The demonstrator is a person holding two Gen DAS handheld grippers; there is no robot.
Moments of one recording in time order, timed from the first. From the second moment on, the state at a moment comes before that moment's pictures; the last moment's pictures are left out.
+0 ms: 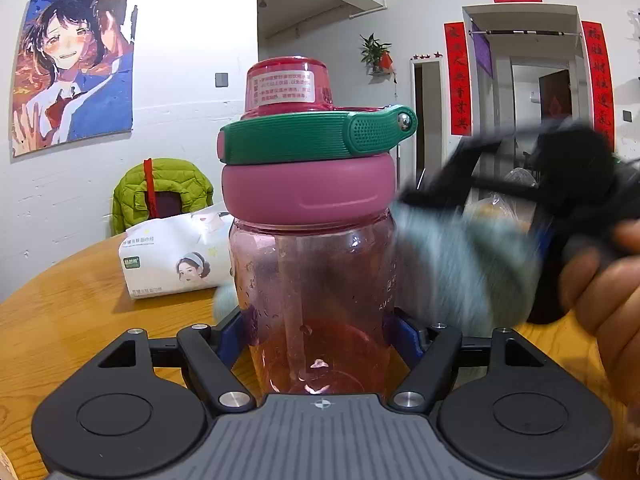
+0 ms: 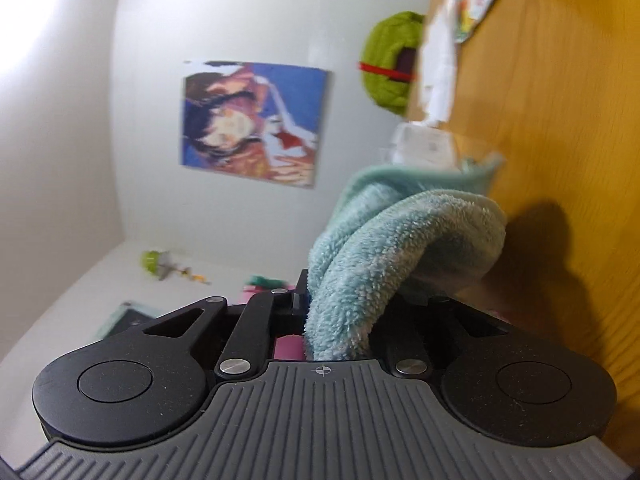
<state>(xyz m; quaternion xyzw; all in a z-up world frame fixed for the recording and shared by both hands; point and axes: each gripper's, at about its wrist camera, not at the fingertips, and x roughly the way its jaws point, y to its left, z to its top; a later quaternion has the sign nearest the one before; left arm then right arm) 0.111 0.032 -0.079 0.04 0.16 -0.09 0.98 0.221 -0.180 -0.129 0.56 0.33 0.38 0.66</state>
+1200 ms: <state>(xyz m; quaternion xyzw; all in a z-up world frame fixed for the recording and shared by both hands) 0.102 0.028 -0.077 0.04 0.16 -0.09 0.98 0.211 -0.171 -0.110 0.44 0.36 0.31 0.76</state>
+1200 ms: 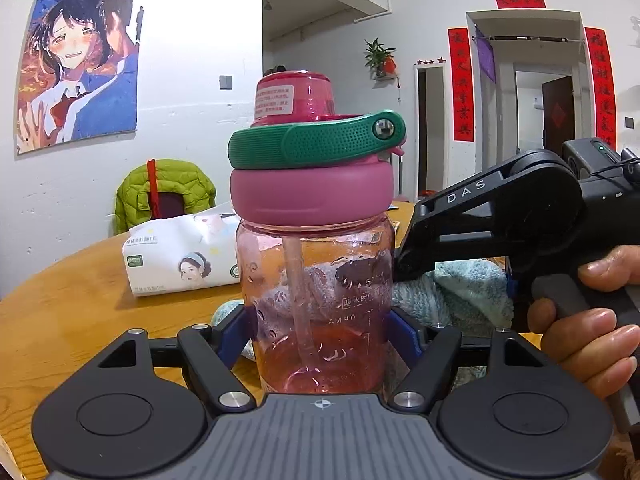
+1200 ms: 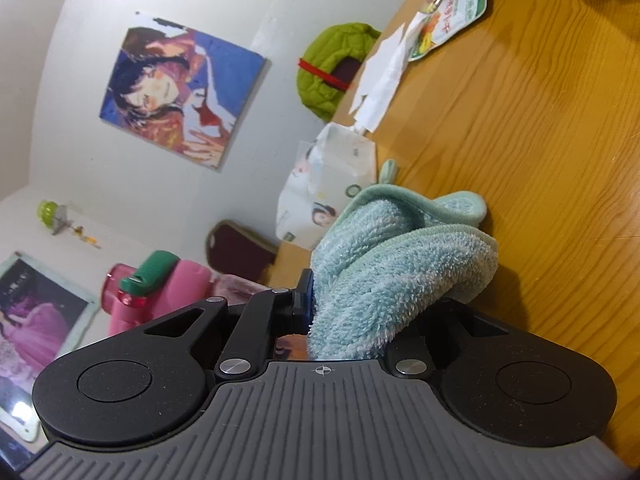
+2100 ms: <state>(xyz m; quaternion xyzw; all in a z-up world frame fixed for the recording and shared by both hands) 0.104 0.032 -0.077 0.04 0.16 -0.09 0.98 0.221 -0.183 -0.126 0.56 0.30 0.39 0.66</state>
